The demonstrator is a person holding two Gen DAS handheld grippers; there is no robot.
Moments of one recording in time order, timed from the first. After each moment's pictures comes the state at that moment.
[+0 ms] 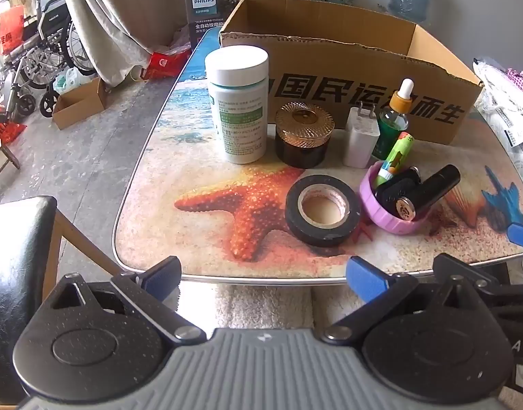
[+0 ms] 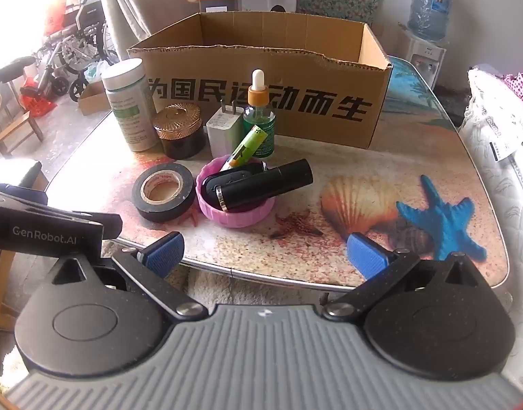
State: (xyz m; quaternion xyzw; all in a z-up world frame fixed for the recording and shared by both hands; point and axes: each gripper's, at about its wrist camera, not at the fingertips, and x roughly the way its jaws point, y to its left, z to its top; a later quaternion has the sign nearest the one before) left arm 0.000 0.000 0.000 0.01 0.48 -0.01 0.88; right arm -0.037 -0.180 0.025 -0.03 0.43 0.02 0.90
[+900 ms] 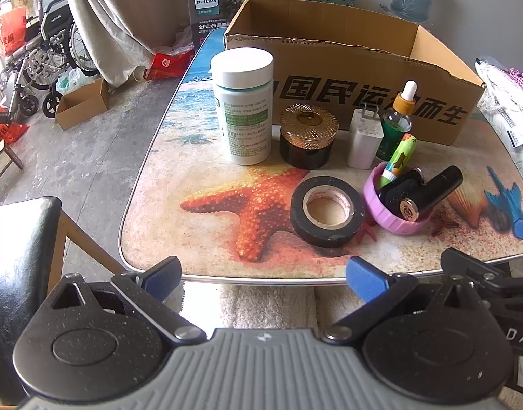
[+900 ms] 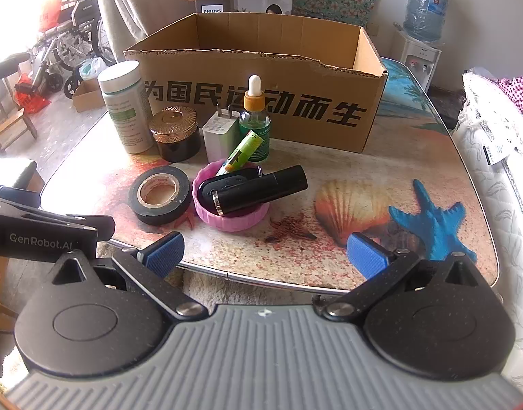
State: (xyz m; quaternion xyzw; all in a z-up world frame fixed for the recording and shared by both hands) left arm 0.000 0.002 0.002 0.01 0.48 0.00 0.87; right arm -0.033 -0.179 0.030 -0.04 0.43 0.02 0.90
